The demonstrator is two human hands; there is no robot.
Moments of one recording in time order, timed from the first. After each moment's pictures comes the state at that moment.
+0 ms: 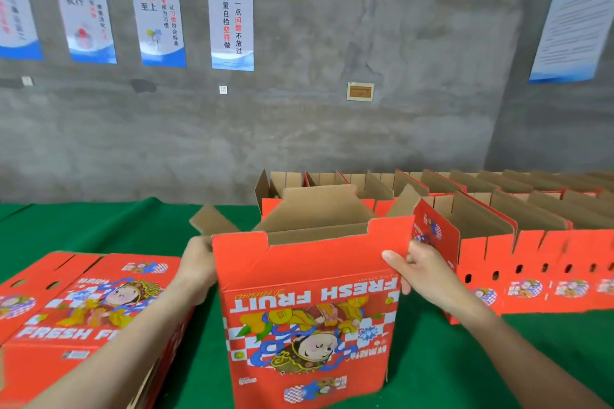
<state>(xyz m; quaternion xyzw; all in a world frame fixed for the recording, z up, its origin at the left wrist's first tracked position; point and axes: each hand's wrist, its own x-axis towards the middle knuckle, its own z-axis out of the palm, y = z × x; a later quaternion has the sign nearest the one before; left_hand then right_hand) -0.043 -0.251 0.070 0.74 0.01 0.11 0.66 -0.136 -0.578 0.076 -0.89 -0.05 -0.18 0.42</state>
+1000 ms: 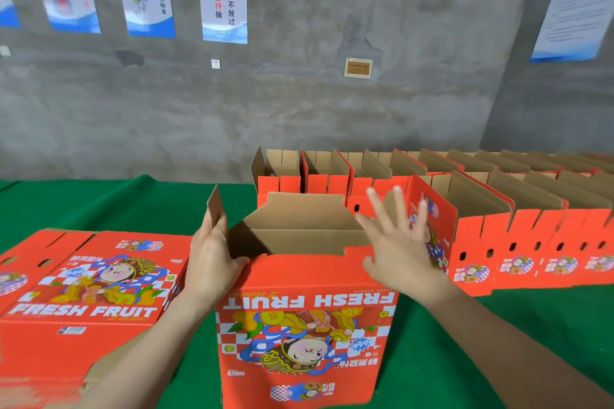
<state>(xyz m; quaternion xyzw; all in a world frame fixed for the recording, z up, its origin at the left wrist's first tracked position) -0.059 -0.261 0.045 0.91 -0.10 0.23 0.34 -0.110 -0.546 0.064 -0.97 0.02 -0.20 -0.13</state>
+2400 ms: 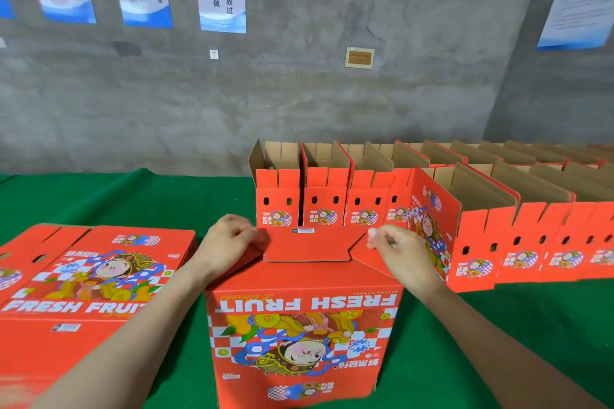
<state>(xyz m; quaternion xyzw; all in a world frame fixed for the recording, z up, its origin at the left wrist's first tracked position) -0.025 -0.271 0.047 0.87 -0.21 0.10 0.43 -0.110 -0.559 0.039 -0.88 0.02 -0.25 0.41</state>
